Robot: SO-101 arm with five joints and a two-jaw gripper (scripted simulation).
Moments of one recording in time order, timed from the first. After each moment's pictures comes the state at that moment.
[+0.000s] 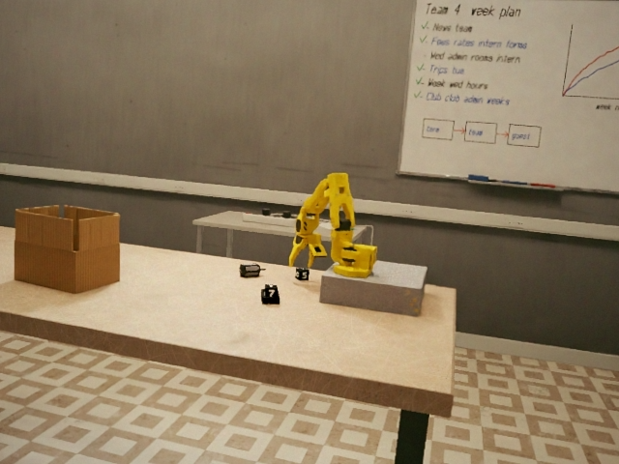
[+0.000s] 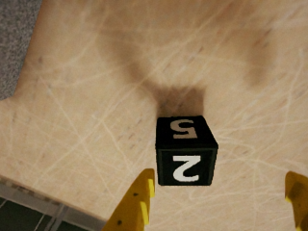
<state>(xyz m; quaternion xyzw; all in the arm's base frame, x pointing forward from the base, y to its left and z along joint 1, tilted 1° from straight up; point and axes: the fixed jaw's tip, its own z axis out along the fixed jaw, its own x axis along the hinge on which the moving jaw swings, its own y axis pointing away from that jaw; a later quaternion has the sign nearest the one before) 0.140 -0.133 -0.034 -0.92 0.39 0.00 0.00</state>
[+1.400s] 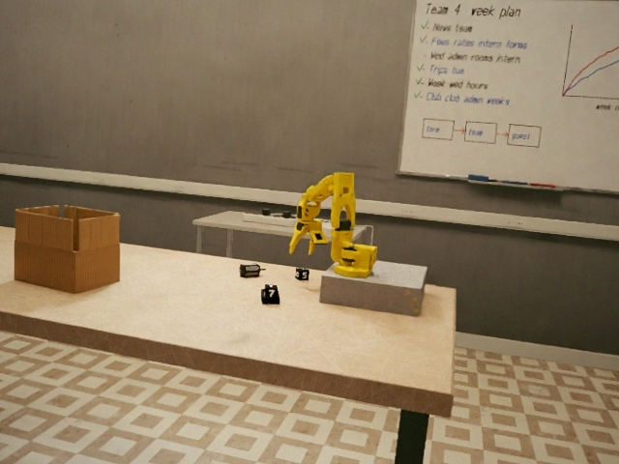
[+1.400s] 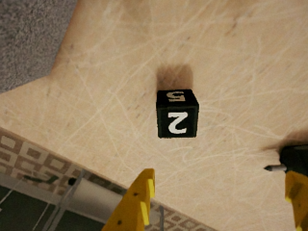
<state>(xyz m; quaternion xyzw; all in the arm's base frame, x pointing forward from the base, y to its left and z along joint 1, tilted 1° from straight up) 0.142 -0.134 0.005 -0.92 0.39 -0.01 0.00</state>
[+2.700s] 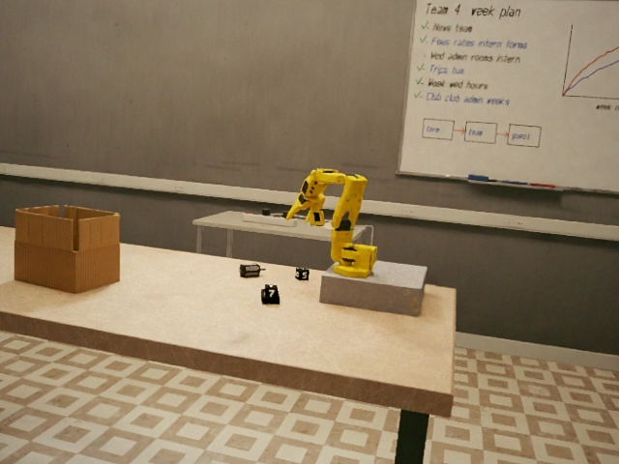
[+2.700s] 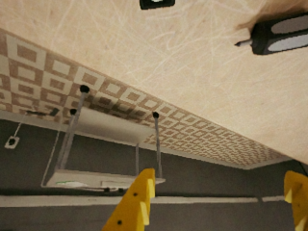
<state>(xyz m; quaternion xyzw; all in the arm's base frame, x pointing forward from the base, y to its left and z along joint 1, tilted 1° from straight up) 0.167 -0.156 0.090 -0.89 0.39 -0.23 -0.07</state>
